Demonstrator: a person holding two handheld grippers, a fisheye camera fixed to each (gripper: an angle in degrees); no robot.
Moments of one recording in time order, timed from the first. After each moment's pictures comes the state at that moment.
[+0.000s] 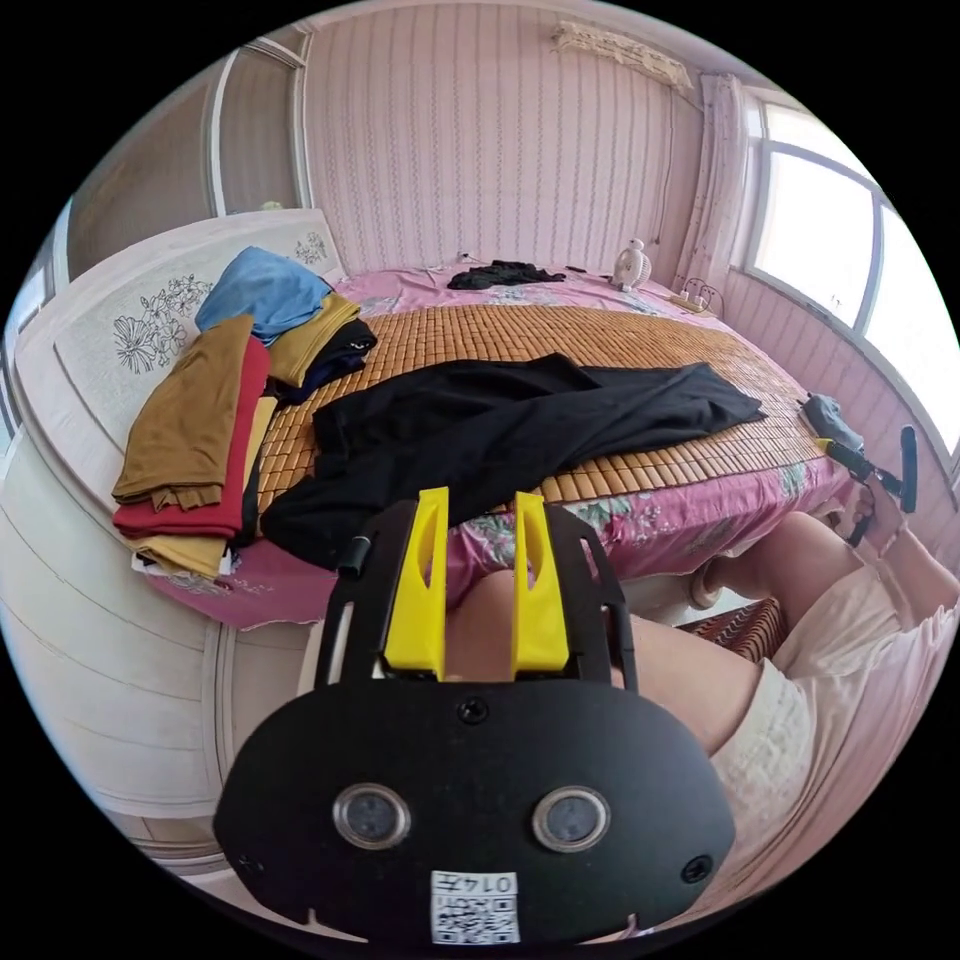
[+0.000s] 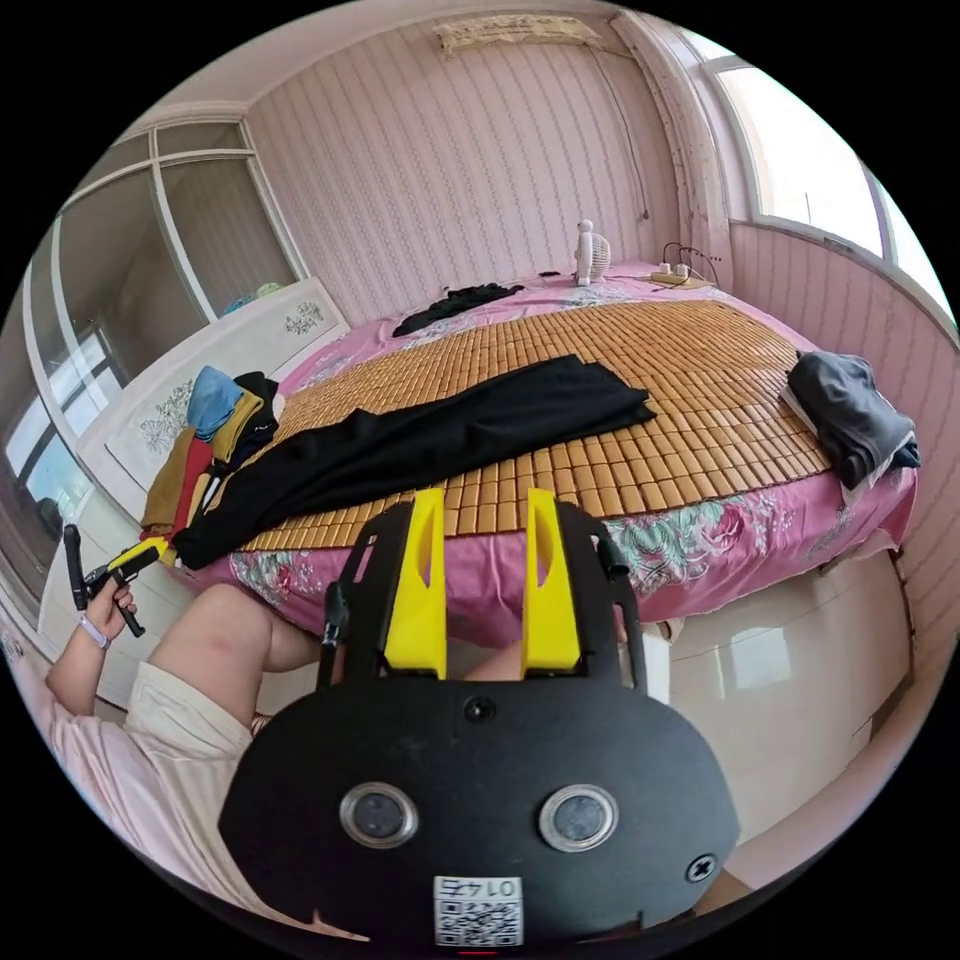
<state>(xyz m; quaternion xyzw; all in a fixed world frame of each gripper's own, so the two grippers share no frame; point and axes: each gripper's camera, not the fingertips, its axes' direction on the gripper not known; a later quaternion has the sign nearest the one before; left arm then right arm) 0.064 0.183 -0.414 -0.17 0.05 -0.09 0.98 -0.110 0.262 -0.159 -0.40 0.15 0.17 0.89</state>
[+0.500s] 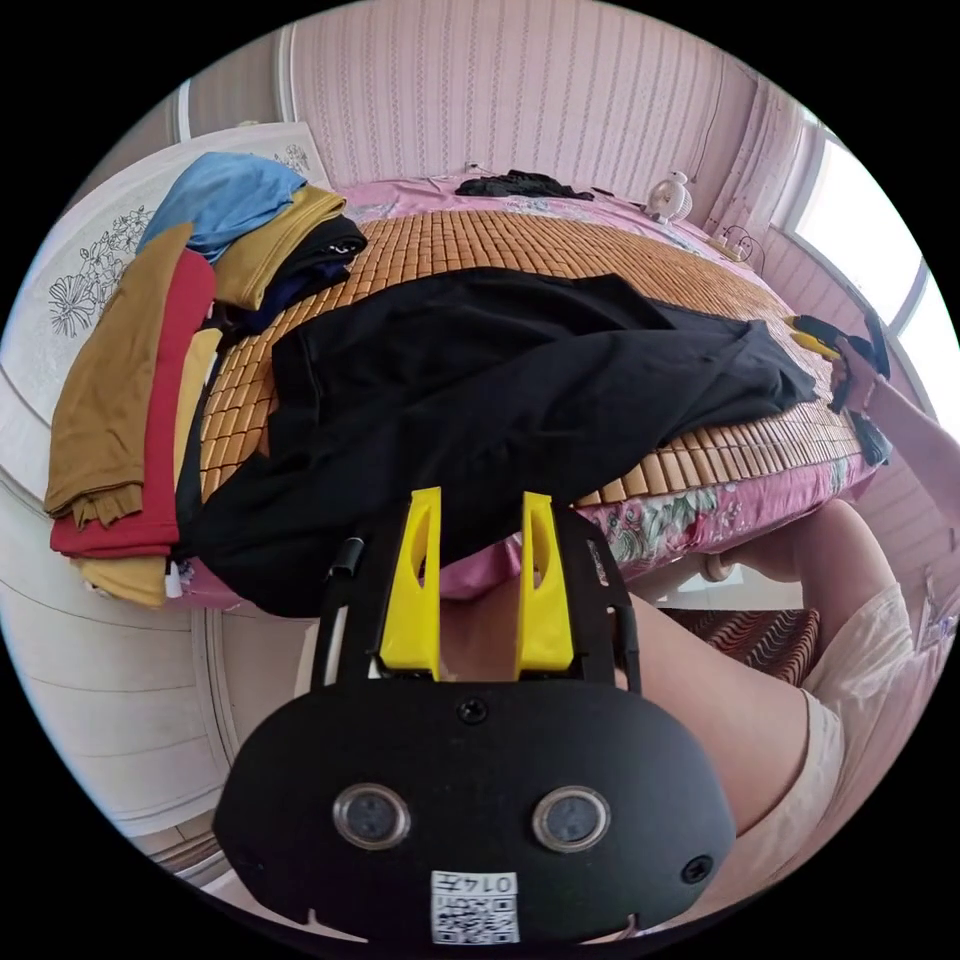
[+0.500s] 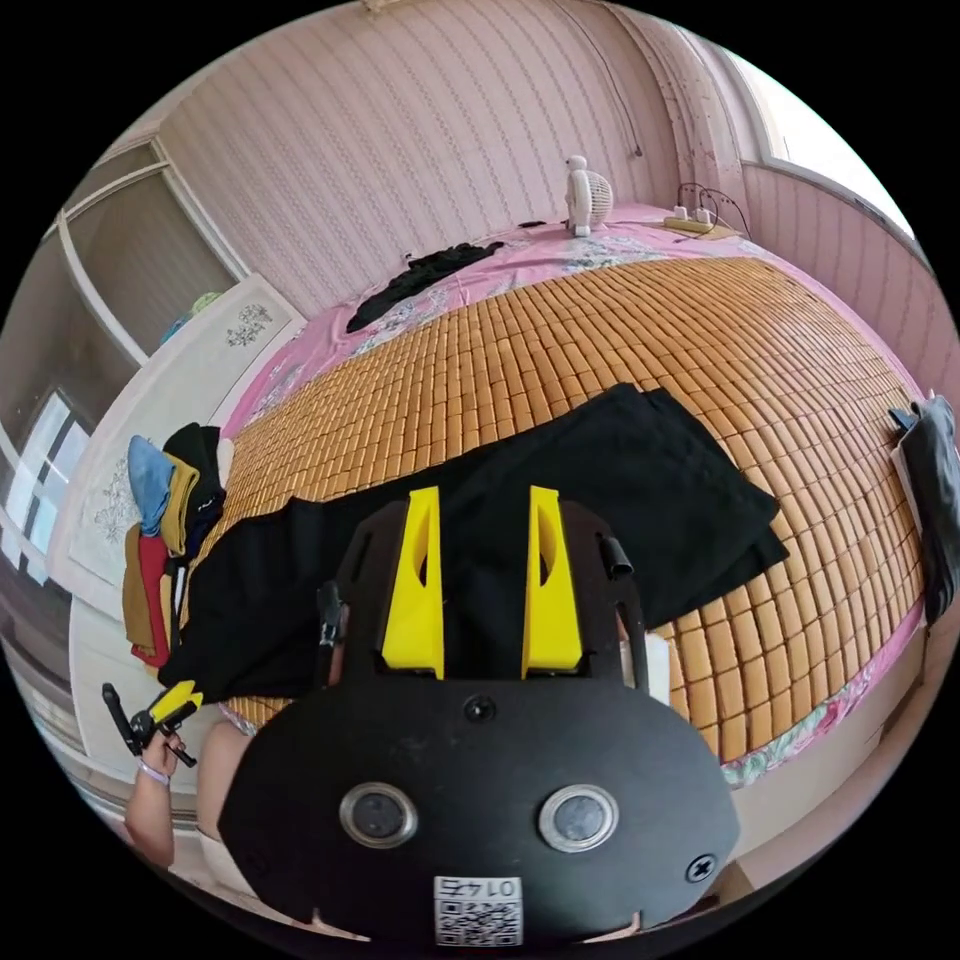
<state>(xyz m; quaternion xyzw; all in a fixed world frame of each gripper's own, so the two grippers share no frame) 0.033 0.198 -0.250 -0.29 0.08 -0.10 0.95 0.019 0.308 0.097 -0.45 0.17 0.27 0.84</state>
